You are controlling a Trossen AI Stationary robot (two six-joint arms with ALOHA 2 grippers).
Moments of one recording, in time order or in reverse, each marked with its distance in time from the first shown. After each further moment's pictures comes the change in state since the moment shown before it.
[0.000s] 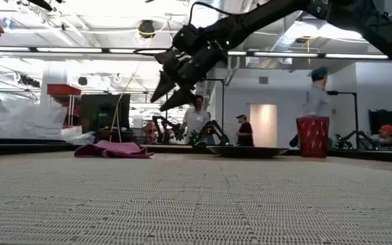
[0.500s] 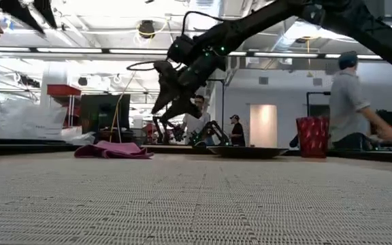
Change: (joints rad) left arm 0.000 0.066 -0.292 -0.013 0.094 -0.289; right arm 0.019 0.056 0.012 -0.067 -0.149 0.083
